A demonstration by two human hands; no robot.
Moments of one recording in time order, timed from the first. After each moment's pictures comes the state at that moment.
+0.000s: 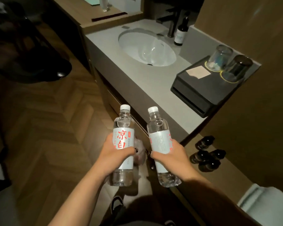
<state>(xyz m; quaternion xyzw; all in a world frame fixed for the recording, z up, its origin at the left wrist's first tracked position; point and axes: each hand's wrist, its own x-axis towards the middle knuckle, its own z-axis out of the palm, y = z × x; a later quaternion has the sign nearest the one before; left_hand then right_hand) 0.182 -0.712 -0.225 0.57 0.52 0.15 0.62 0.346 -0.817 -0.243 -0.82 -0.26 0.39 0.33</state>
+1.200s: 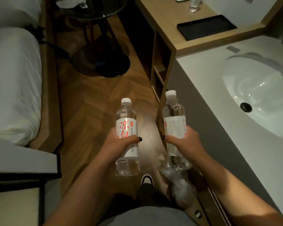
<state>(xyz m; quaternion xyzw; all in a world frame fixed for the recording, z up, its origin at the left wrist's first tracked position) 0.052 -0.302 -0.251 0.41 0.64 0.21 0.62 0.271 -0.345 -0.261 -0.74 -0.40 0.44 0.33</state>
